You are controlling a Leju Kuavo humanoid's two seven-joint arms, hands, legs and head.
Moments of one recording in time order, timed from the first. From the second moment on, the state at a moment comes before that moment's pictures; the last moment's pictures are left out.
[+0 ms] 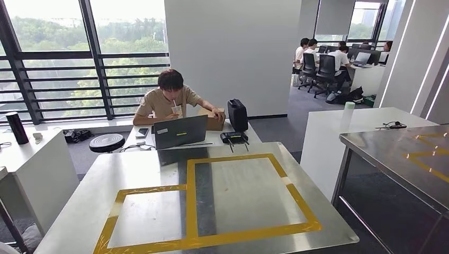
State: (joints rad) left arm 0.17 -0.09 0.34 -1.90 0.45 -0.23 -0.55; right arm -0.02 0.14 -0.21 -0.16 0.06 -0.03 0.10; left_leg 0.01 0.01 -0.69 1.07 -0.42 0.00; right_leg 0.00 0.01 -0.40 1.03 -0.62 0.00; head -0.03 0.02
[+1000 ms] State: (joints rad) left arm -0.05 0.05 0.26 -1.61 -0.05 -0.02 -0.47; right arm -0.03 0.14 -0.20 -0.16 0.11 -0.02 0.10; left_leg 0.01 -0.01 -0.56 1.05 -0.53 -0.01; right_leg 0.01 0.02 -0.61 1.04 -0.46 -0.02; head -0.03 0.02
